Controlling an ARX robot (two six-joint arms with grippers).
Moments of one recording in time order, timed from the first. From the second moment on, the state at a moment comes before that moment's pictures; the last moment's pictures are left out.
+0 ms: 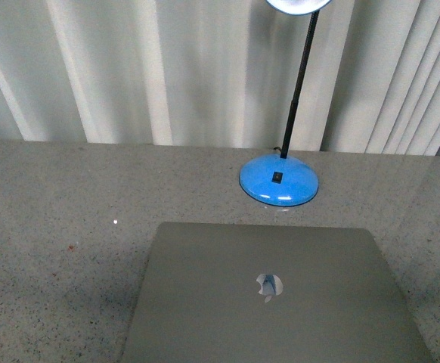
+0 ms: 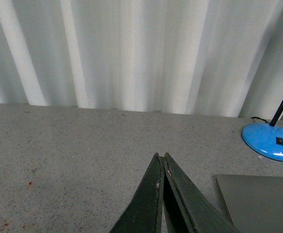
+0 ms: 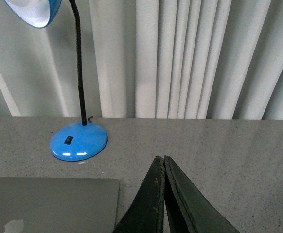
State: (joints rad) left arm 0.00 0.68 0.03 0.66 0.00 -0.01; right arm 0.00 0.72 0.01 0.70 0.00 -0.01
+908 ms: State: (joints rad) left arm 0.00 0.24 0.03 0.25 0.00 -0.01; right arm 0.00 0.26 0.01 0.26 0.00 -0.01
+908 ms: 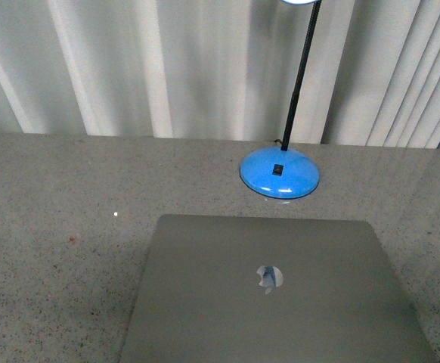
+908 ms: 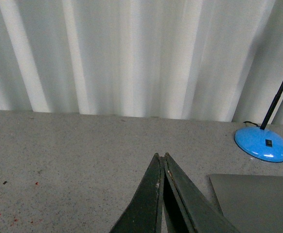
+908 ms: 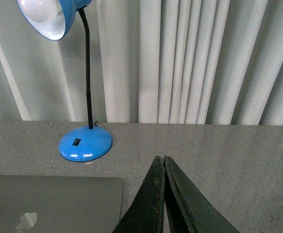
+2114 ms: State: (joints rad) left arm 0.00 0.00 0.03 0.00 0.00 -0.01; right arm 0.00 0.00 0.01 0.00 0.00 -0.01
